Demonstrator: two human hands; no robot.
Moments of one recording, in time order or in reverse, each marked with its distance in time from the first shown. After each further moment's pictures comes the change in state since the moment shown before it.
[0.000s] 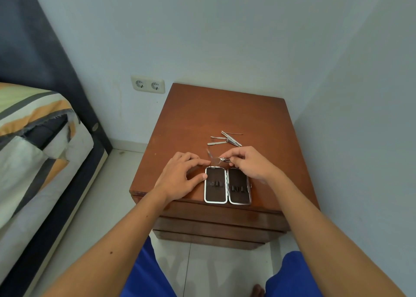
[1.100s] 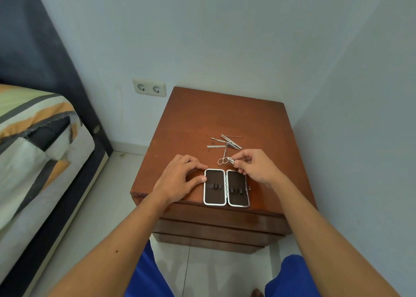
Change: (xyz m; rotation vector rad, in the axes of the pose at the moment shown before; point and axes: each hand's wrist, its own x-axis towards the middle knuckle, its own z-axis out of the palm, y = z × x) left_hand -0.003 -0.002 -0.002 -0.057 0.012 -0.023; right_hand -0.009 0.009 -0.013 -0.051 0.121 0.039
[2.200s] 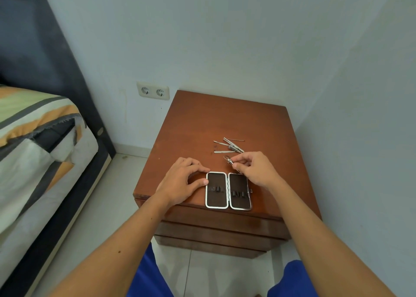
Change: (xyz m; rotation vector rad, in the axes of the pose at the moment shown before) left_hand 0.000 -0.004 0.001 -0.023 0.007 0.012; right_hand 0.007 -0.002 0.008 -0.061 0.074 -0.037
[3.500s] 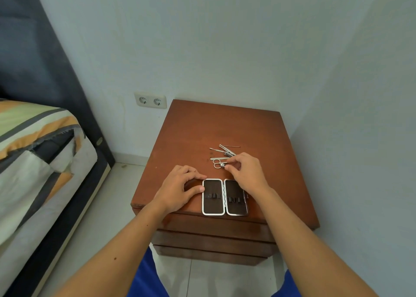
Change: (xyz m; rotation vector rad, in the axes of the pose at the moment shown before) left_hand 0.000 -0.002 -0.001 -0.005 -0.041 -0.022; right_hand 0.008 -0.001 0.020 -0.209 0.235 -0.145
